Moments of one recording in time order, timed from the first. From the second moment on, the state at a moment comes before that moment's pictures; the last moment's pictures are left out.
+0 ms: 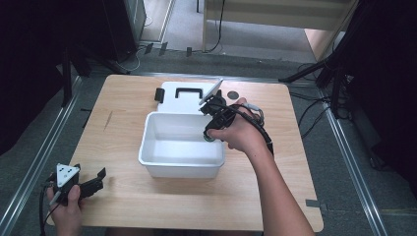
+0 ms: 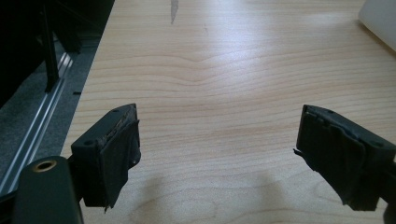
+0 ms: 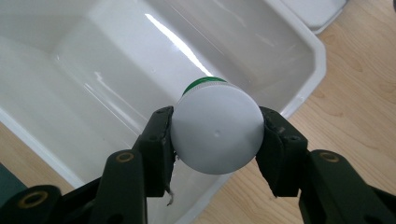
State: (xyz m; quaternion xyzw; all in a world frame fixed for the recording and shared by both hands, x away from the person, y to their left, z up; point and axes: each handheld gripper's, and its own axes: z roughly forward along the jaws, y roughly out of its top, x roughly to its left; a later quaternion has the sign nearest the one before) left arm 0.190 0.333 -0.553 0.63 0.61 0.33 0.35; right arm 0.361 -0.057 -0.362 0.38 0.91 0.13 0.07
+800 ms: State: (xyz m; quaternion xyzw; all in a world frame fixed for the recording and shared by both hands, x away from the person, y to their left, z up) left arm 0.191 0.333 -0.553 0.63 0.61 0.33 0.35; right arm 0.364 -0.037 -0.409 0.39 0.92 0.10 0.03
